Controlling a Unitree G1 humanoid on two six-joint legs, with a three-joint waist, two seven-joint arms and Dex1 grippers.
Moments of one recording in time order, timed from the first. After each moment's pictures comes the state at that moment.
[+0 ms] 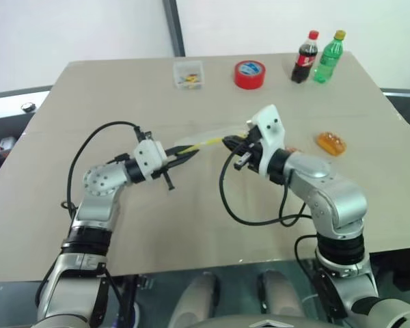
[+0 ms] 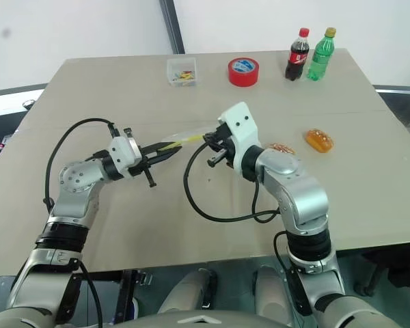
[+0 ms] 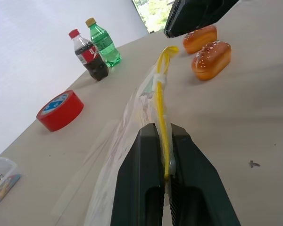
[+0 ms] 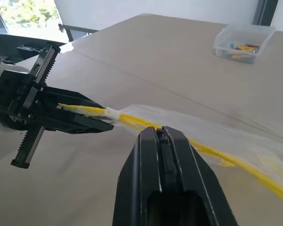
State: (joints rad) left arm -0.45 0.59 0.00 0.30 -0.26 -0.41 -1.05; right arm -0.58 -0.05 0.13 -0.45 0.18 1.02 0.51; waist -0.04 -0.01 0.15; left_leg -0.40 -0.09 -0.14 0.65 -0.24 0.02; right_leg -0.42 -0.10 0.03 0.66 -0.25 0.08
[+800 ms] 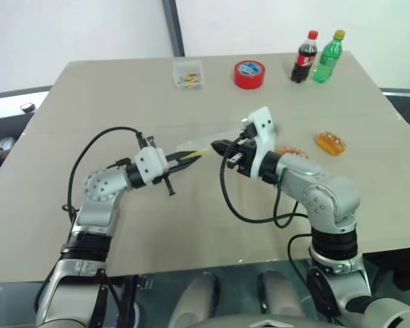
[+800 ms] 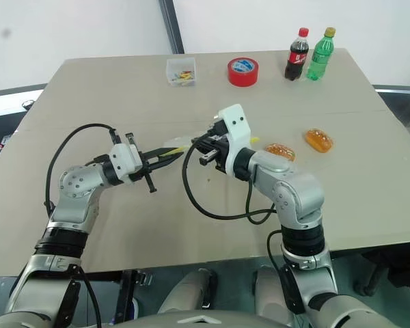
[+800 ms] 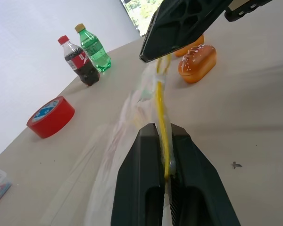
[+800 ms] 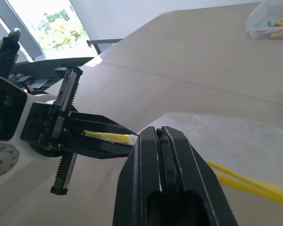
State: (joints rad) left arm -0.41 0.59 0.00 0.26 -0.26 -0.42 -1.06; right arm -0.59 0.00 0.07 -0.39 0.41 1.09 0.42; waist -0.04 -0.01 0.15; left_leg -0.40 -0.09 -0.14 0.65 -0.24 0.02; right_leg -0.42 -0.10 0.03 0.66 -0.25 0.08
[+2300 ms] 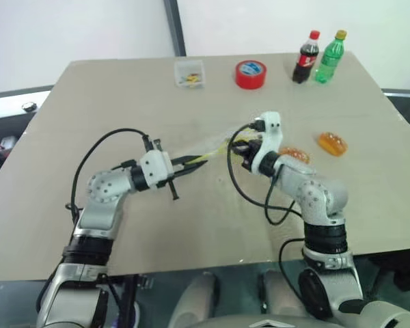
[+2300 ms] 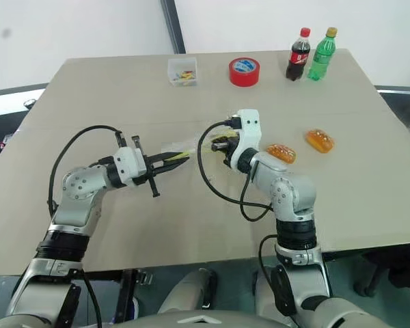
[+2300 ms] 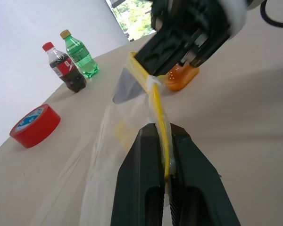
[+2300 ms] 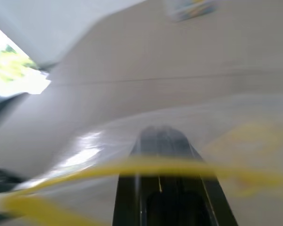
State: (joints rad) left arm -0.38 0.59 -0.02 0.17 -0.26 -0.37 -1.09; right arm -0.58 -0.12 0.18 -0.14 0.24 0.77 0.19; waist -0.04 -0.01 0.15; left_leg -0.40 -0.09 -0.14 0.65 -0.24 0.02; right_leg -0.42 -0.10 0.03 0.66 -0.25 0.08
